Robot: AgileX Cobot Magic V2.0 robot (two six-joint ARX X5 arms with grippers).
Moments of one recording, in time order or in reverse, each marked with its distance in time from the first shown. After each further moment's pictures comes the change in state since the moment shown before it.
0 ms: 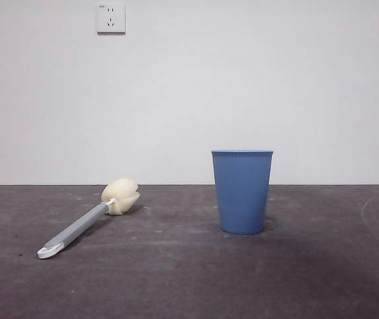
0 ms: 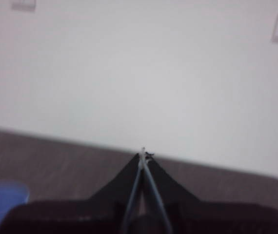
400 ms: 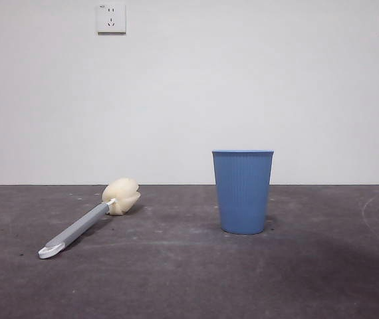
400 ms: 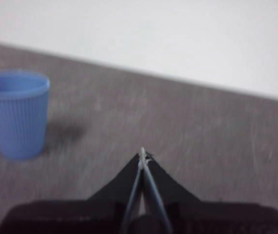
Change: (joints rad) left arm 0.000 0.000 0.000 0.000 0.001 -0.006; right arm -0.027 -0.202 -0.195 -0.272 -0.060 -0.018
